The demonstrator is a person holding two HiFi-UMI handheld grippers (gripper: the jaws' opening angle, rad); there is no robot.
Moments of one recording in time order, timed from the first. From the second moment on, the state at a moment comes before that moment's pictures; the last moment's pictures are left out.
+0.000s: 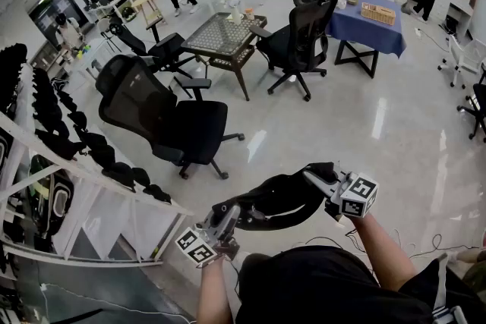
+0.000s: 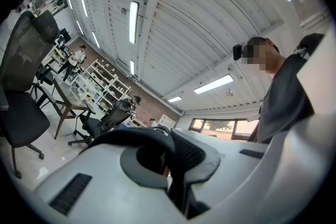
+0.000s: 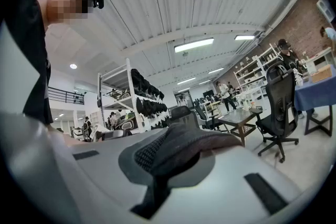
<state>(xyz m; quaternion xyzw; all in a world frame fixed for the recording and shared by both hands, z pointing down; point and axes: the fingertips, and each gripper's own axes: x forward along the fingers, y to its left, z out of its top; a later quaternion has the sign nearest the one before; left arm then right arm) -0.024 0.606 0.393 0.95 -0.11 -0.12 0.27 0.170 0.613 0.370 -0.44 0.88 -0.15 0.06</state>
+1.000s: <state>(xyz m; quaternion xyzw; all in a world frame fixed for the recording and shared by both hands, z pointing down) 0.033 0.570 0.390 0.94 -0.10 -0.11 0.29 0.217 0.584 0.388 -0.45 0.88 -0.17 0.05</state>
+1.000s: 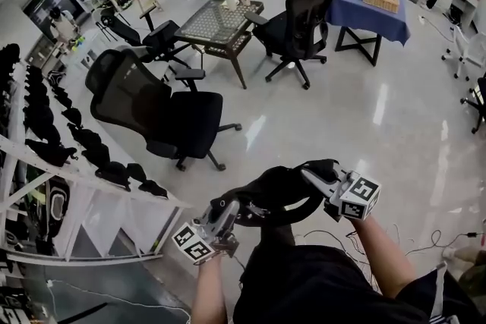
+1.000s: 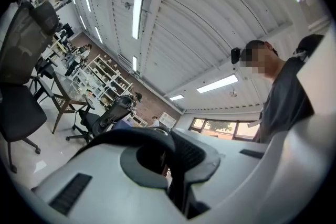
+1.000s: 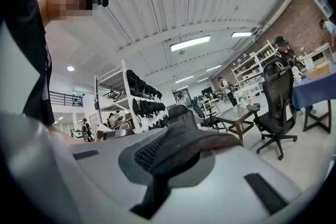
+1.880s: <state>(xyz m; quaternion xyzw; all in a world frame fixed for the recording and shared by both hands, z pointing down) 0.095 0.366 0.421 0.93 -0.04 -0.10 0.35 0.271 0.388 0.398 -0.48 0.84 -0.24 0.07</state>
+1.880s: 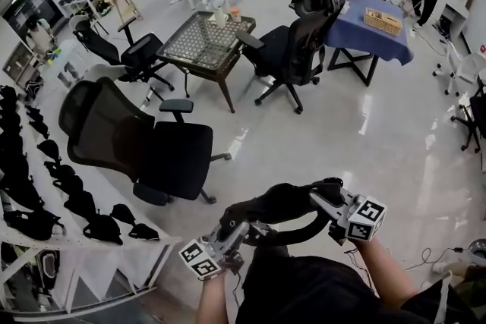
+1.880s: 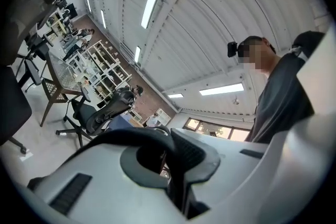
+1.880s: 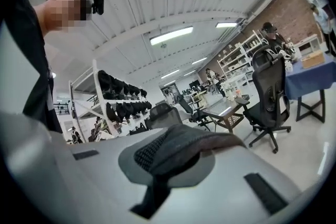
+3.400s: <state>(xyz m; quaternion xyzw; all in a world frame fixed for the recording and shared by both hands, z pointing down) 0.066 0.109 0.411 0.91 -0.19 -0.11 0.35 0.239 0.072 0.407 -0.34 0.91 -0.24 0.04</state>
